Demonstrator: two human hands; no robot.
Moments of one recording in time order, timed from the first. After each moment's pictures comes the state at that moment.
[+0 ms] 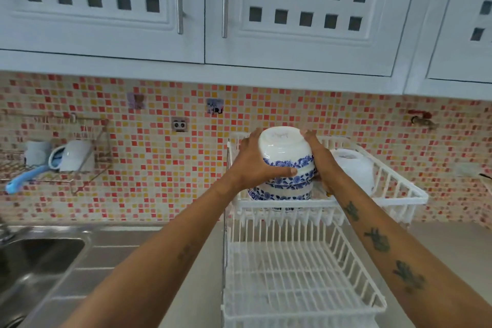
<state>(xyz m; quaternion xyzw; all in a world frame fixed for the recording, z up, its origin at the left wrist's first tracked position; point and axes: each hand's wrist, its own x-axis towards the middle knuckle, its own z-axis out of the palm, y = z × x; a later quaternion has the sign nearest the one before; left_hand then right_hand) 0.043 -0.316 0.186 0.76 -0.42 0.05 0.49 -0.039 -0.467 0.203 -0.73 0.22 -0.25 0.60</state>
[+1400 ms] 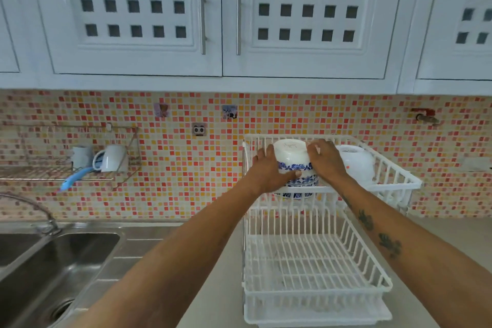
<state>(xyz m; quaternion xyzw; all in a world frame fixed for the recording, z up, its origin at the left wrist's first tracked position) -0.003 -0.296 0.181 0.87 -0.39 0.04 0.31 -0.055 -0.458 0.186 -0.85 0.23 -0.34 0.33</state>
